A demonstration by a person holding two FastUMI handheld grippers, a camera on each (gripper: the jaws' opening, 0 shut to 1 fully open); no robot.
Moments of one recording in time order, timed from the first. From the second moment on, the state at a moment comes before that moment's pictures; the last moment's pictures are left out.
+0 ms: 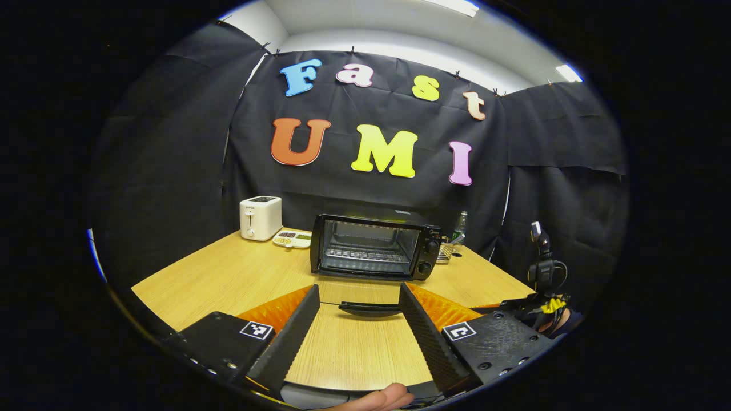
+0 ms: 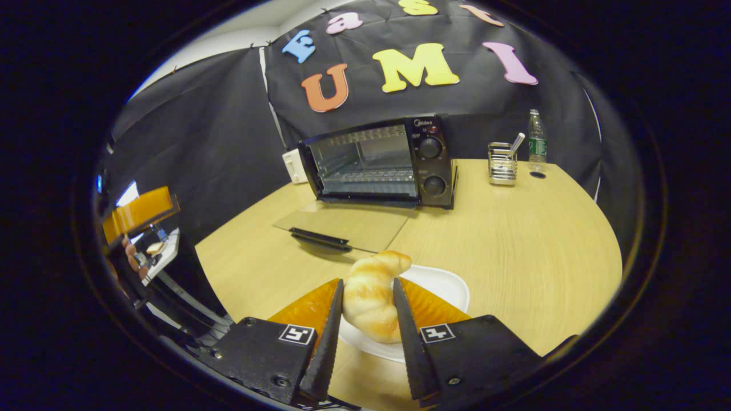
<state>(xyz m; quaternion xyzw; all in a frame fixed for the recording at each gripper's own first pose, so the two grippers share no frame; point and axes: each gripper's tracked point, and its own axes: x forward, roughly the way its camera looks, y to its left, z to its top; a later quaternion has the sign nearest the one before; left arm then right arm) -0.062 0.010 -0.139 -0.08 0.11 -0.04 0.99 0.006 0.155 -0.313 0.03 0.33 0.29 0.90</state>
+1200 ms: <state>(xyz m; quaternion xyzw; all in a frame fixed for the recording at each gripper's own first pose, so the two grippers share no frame) -0.039 0.071 -0.140 -0.03 0.07 0.00 1.00 0.252 0.322 -0.312 0.36 0.21 0.11 0.90</state>
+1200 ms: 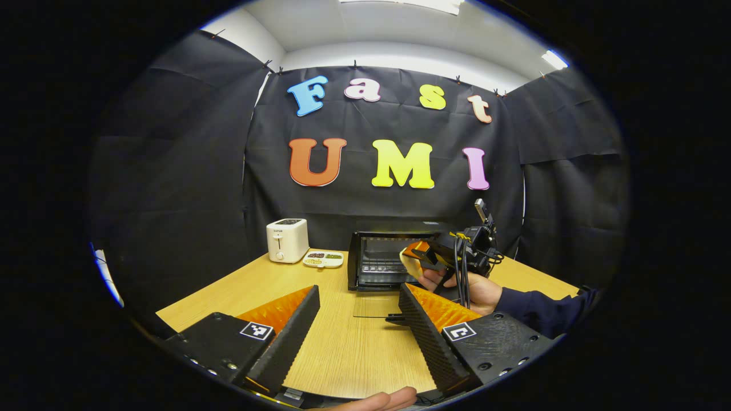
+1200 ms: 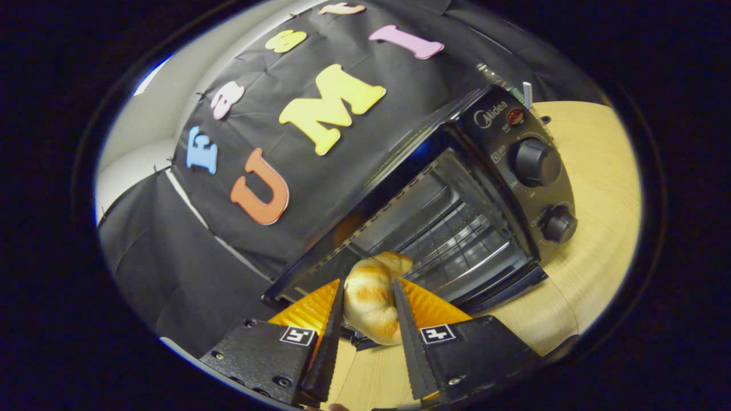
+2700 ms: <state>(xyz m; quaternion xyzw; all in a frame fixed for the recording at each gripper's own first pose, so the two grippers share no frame) -0.031 0.021 -0.208 -0.05 0.16 -0.02 0.99 0.136 0.253 -0.233 0.11 0.10 0.16 0.98</state>
